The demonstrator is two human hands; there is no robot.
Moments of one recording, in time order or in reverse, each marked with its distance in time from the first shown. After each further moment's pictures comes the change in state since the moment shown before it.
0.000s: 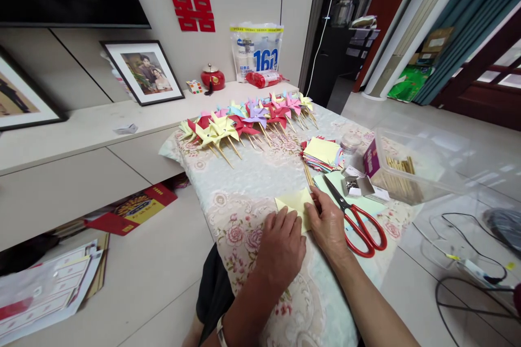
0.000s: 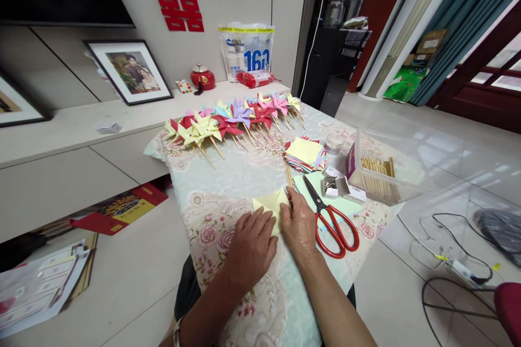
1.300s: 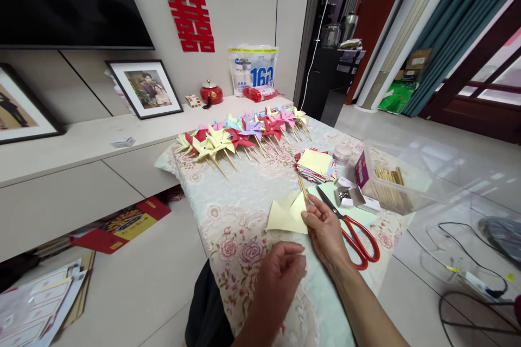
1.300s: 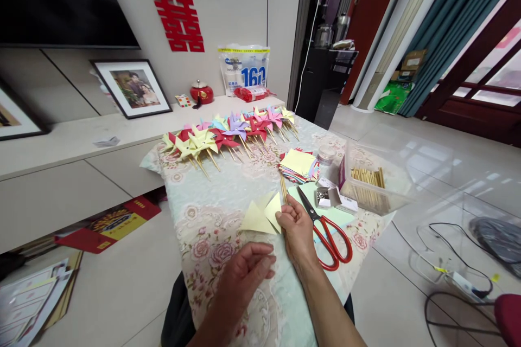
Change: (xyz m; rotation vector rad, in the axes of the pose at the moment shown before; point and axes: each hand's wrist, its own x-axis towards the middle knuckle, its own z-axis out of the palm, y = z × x) left_hand -0.017 0.028 -0.015 -1.304 -0.033 -0.776; right_hand 0.010 -0.019 -0.007 1.044 0.047 0.682
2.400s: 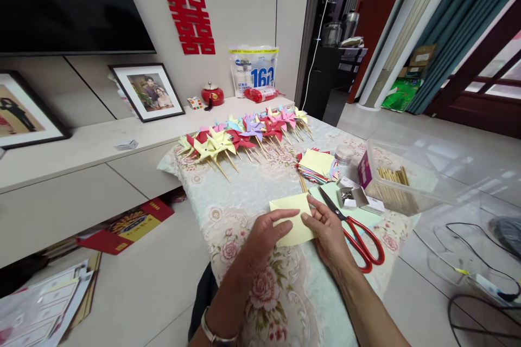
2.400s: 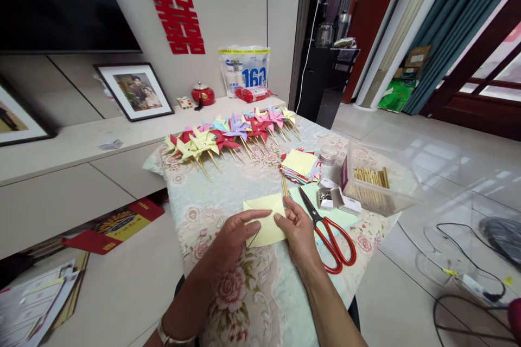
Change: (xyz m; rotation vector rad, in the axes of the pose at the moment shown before) left_hand 0.063 0.048 -0.030 -0.152 -0.246 -0.004; right_hand -0.008 -0.008 0.002 0.021 -0.100 0.093
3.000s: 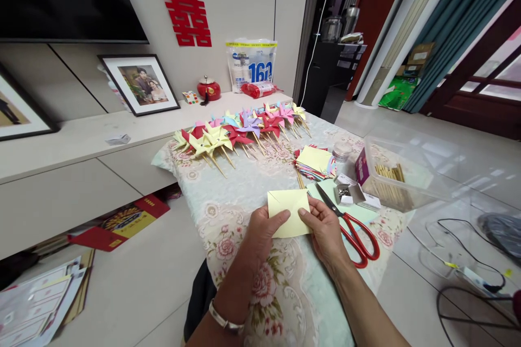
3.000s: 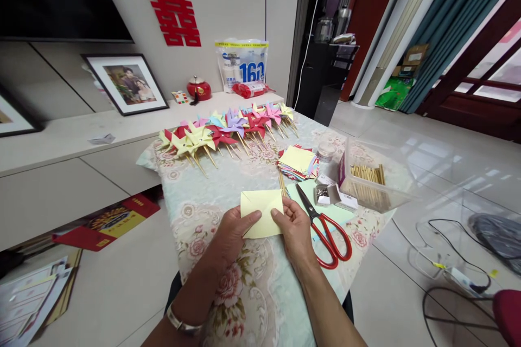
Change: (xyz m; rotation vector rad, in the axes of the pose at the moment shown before) left_hand 0.018 -0.022 0.006 -0.224 0.149 -0.060; right_hand 0.000 0.003 0.002 0.031 -0.060 -0.057
